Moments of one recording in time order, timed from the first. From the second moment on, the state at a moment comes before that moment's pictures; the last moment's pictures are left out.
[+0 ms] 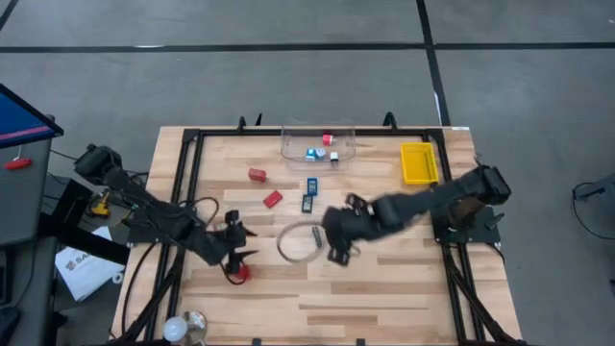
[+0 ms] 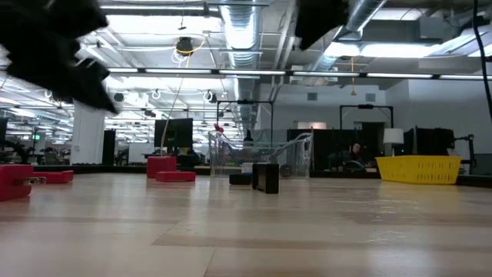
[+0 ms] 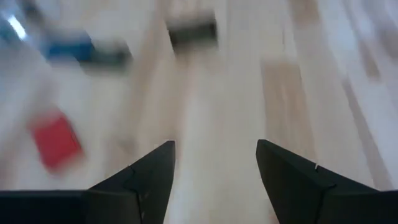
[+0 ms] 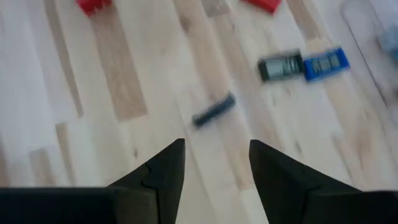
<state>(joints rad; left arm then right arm) -0.60 1.12 0.48 -0.19 -0.56 -0.45 0.33 1.72 1.58 -1.00 0.32 0.57</state>
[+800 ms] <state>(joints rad) -0.75 1.52 0.95 -0.83 -0.16 -0.97 0.62 1.72 1.58 -1.04 0.63 0.84</state>
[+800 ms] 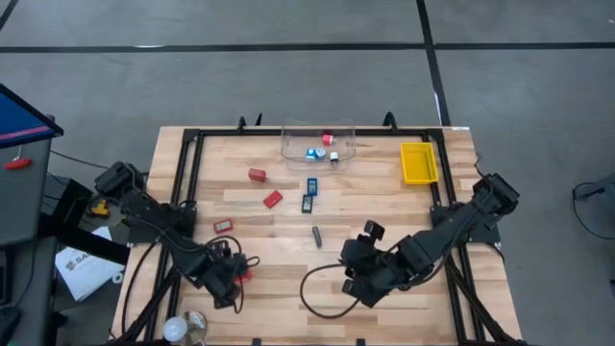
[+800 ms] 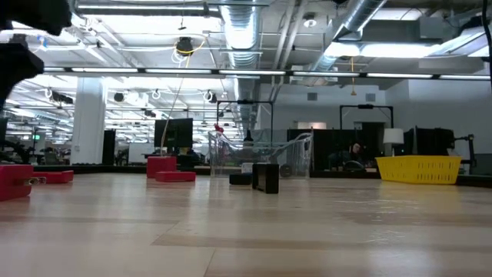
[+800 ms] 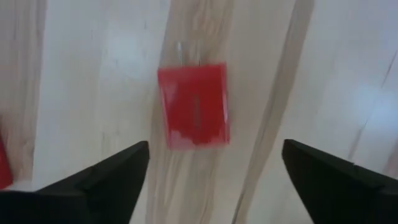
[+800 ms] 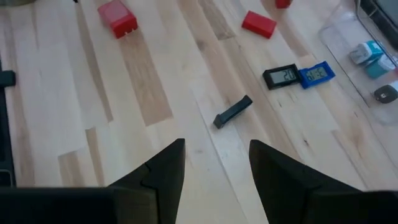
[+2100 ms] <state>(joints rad) -0.67 1.50 0.68 -0.42 -0.18 -0.89 0.69 1.72 1.58 -1.08 0.73 0.86</state>
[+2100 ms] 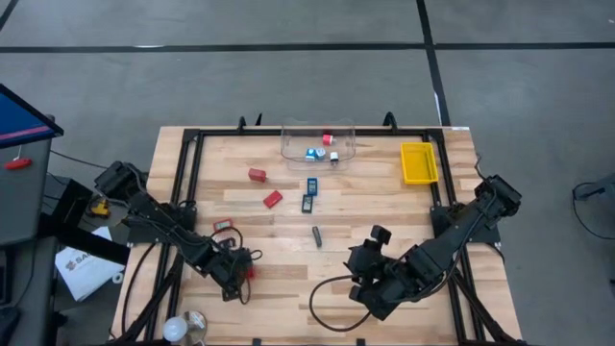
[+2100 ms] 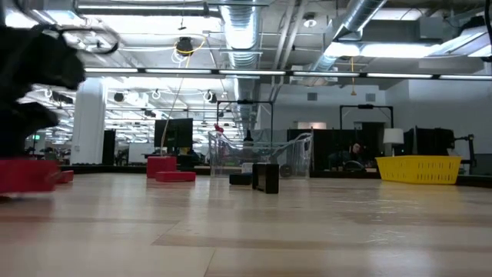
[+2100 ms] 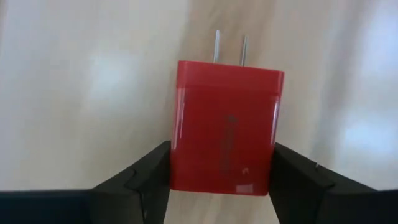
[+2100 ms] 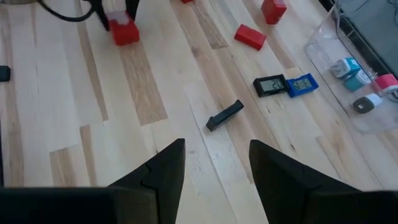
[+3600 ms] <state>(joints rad) 0.48 1.74 1.26 -0.29 -0.01 0.02 0.81 1.72 1.58 -1.20 0.82 1.01</state>
